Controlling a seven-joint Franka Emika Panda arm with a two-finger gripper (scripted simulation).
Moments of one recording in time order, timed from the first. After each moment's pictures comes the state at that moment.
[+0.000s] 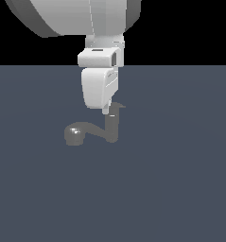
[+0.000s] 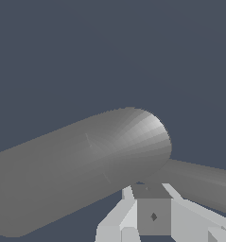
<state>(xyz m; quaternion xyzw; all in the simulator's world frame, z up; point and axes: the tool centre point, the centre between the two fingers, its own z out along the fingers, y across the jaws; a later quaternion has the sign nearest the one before) -0.077 0.017 0.174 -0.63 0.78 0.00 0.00</state>
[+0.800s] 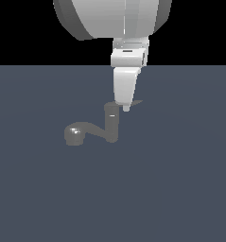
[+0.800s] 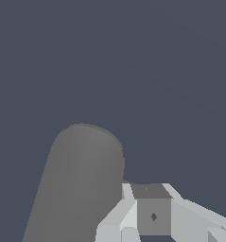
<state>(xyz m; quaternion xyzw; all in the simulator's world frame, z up) -0.054 -0.043 0.174 -0.63 0.78 0.00 0.00</state>
